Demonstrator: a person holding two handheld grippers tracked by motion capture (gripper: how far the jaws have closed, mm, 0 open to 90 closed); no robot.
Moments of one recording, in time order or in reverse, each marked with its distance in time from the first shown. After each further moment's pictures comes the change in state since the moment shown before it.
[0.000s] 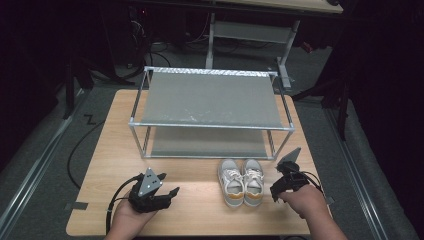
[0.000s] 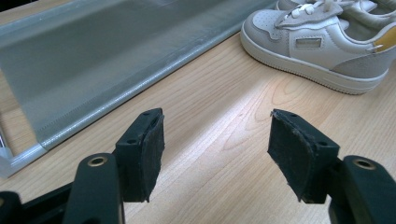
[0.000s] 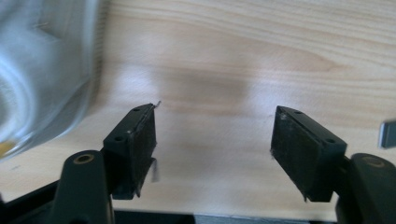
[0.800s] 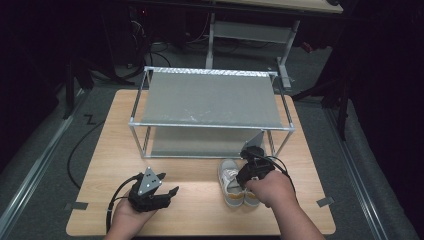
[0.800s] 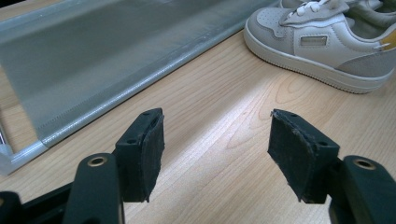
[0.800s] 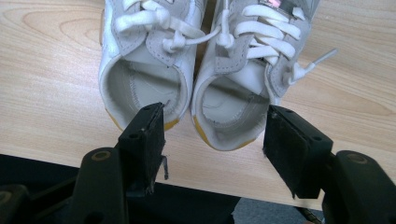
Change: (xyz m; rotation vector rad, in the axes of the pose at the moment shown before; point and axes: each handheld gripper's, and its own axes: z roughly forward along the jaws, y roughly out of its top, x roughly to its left) left arm 0.003 -0.002 0.002 0.003 -0.002 -0.007; right arm 0.108 0.013 -0.065 -0.067 0.005 -0.114
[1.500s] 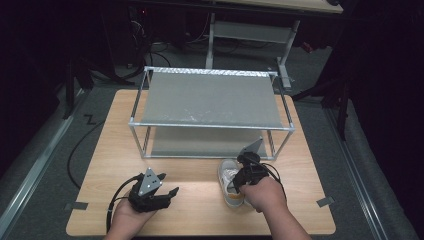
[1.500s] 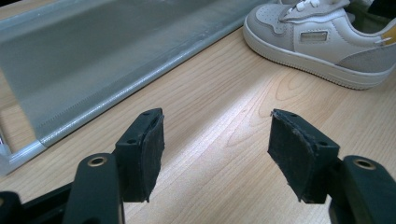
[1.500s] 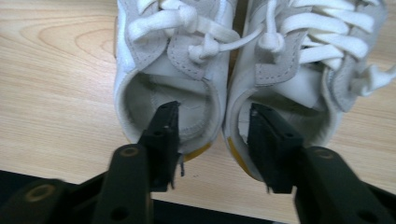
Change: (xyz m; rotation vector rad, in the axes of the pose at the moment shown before) left arm -0.001 -0.001 0.001 0.004 0.000 0.016; right arm 0.005 0.000 0.029 -0.021 0.100 0.073
